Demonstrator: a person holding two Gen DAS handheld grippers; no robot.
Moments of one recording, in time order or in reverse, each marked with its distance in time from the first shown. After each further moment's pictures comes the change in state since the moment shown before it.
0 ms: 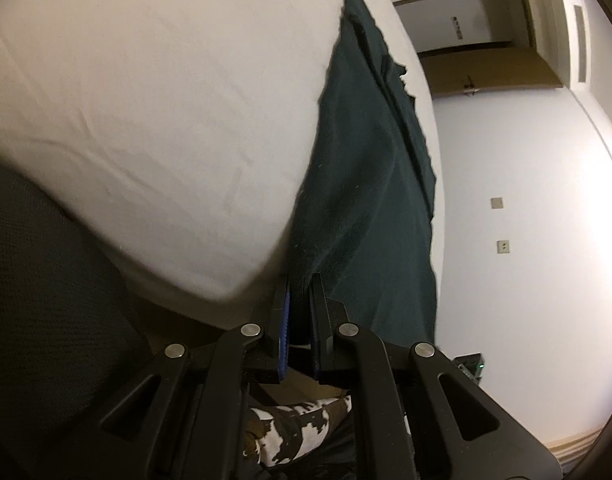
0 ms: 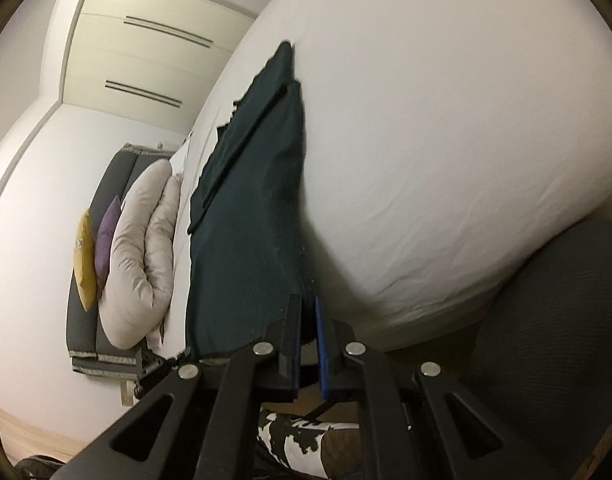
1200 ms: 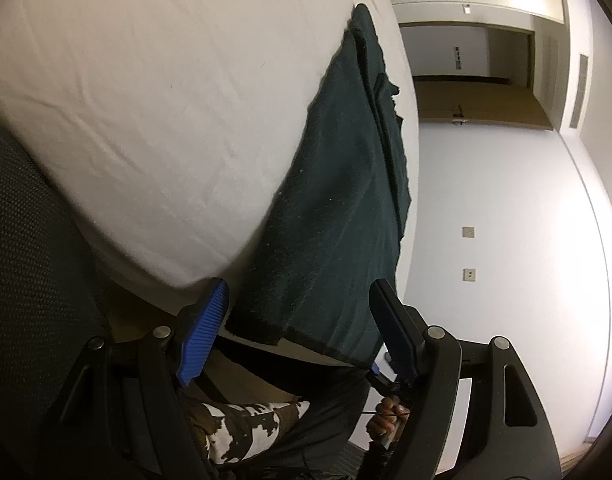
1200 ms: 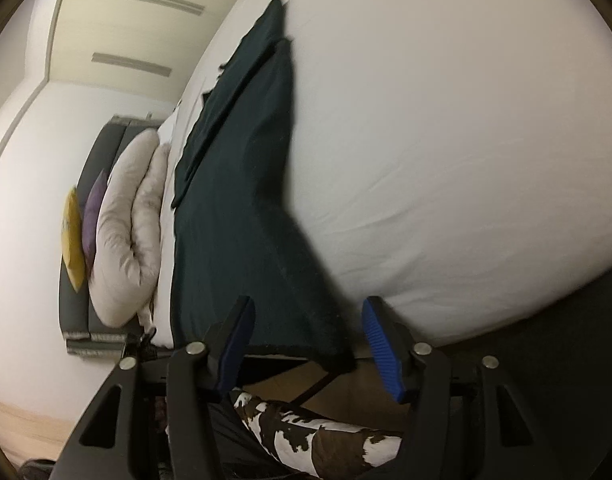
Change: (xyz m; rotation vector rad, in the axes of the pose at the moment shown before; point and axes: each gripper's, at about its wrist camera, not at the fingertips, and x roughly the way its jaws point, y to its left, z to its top) left arm 0.001 0.012 -0.003 -0.139 -0.029 -0.146; right arm 0.059 0.005 0.013 -0.040 0.189 0.001
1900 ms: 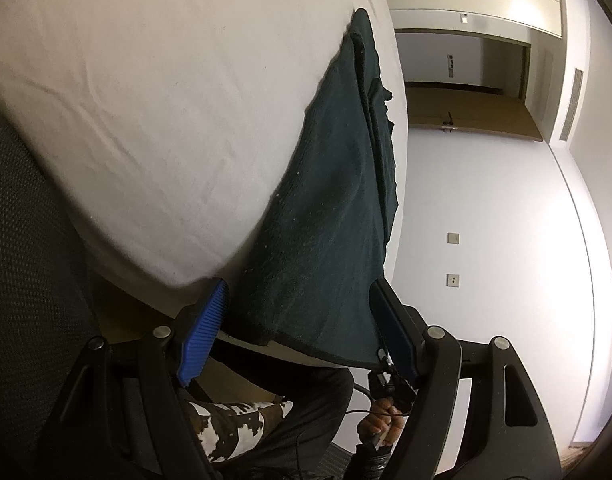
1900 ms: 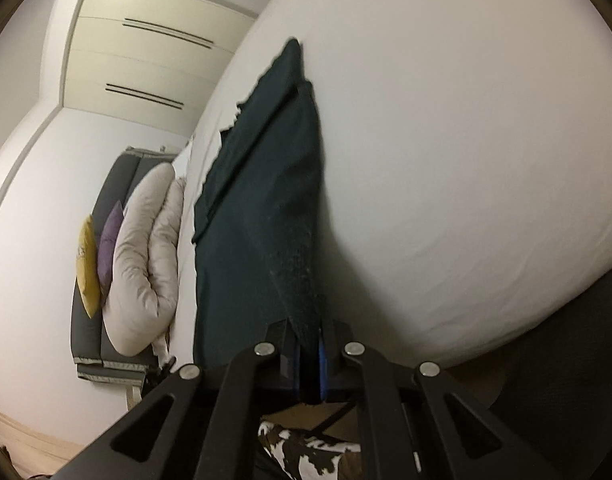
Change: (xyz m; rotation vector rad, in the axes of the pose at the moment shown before) left arm 0.001 0.004 -0.002 -0.038 0.000 -0.051; right arm -0.034 0.012 0.003 0.046 -0.197 0.033
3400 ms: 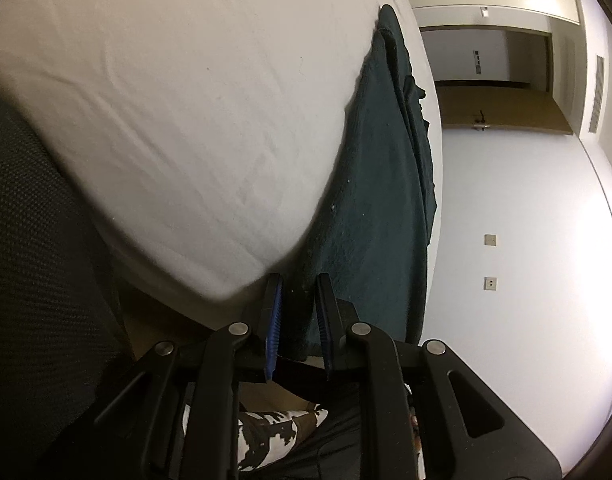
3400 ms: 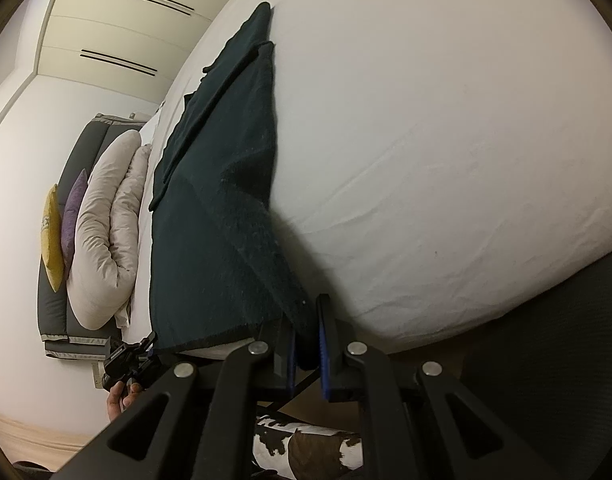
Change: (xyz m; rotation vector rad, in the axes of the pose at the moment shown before) left arm 0.027 -0.002 -0.005 0.020 -0.022 0.143; right arm 0.018 -0.026 -0.009 -0.041 0.132 -0.141
